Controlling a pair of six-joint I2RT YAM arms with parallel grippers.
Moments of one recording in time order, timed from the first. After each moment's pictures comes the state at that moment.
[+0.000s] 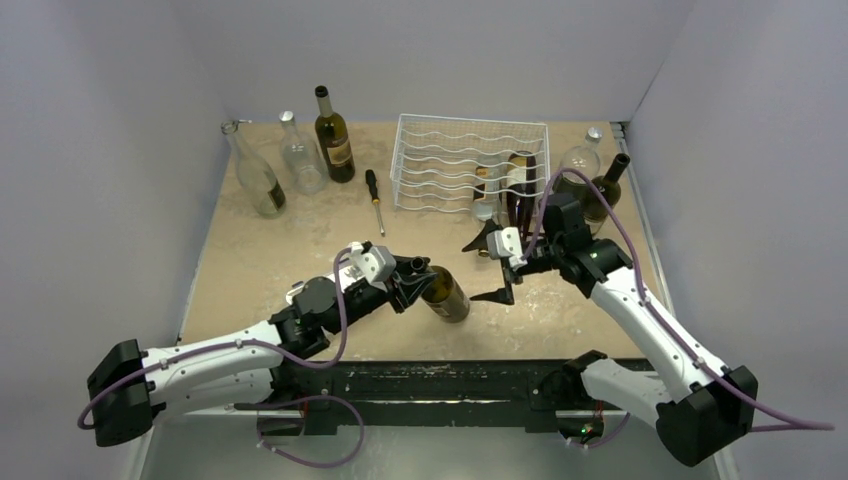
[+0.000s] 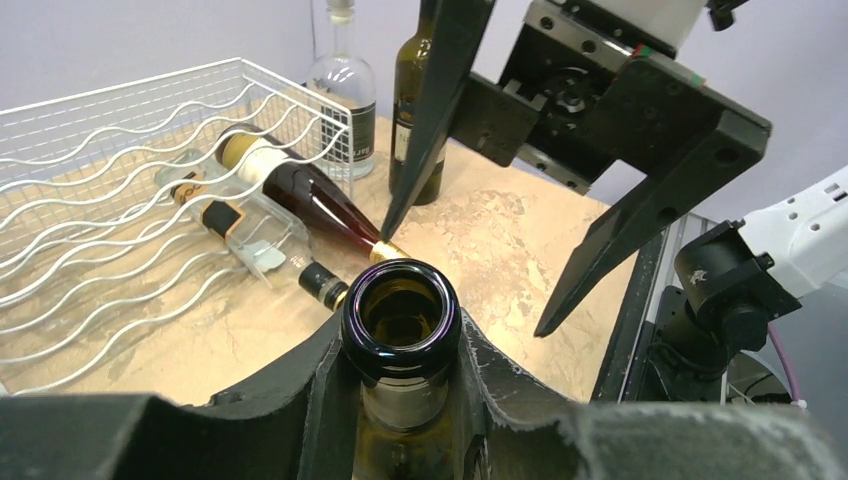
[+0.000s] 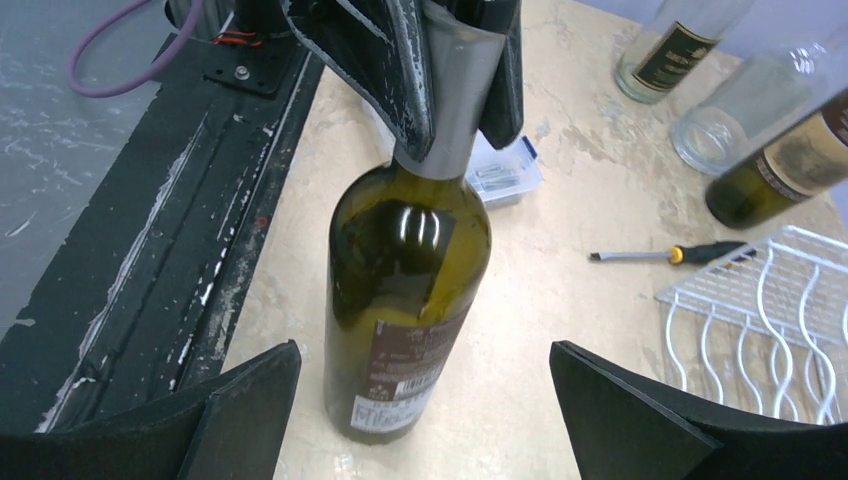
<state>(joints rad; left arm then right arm) -1.07 0.88 0.42 0.62 -0.06 -0.10 0.44 1.05 0.90 -0.58 -1.04 -0.94</state>
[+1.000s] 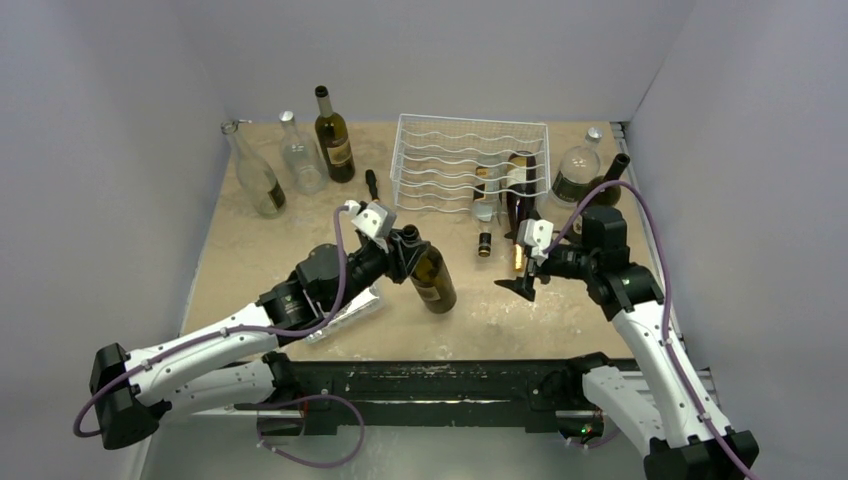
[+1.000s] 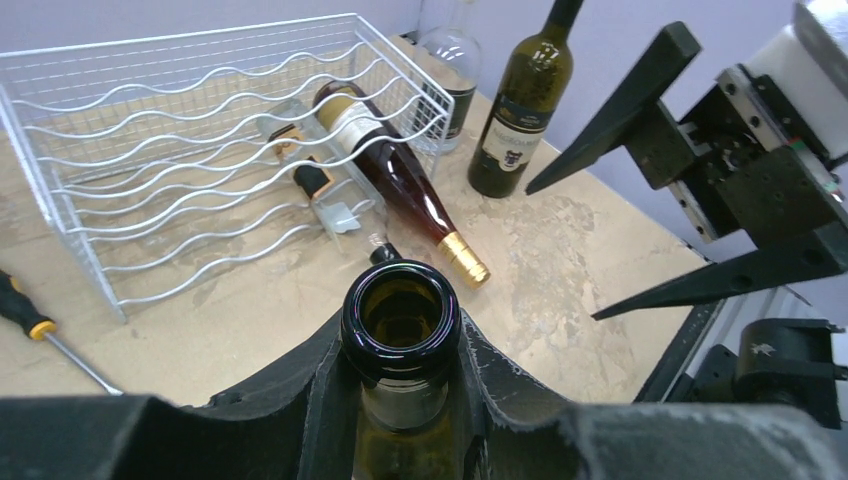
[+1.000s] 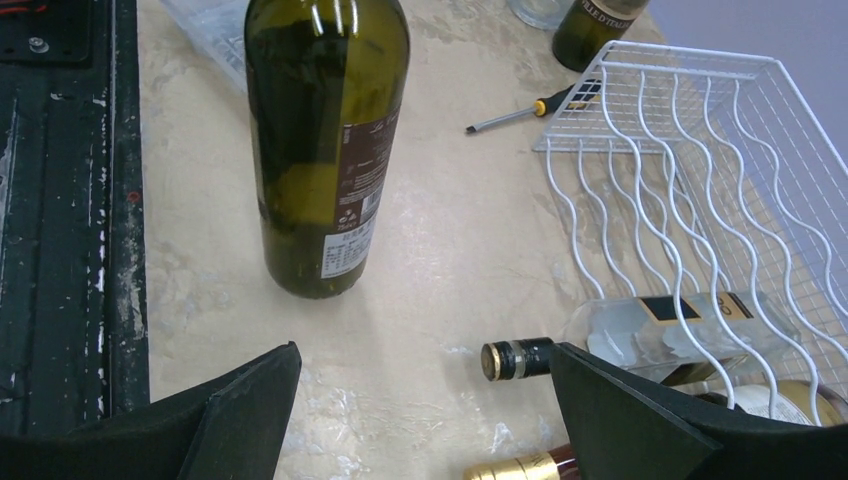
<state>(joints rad) -1.02 0.90 0.71 0.19 -0.24 -0.23 0.21 0.82 0.81 -0.58 -0.87 -0.77</state>
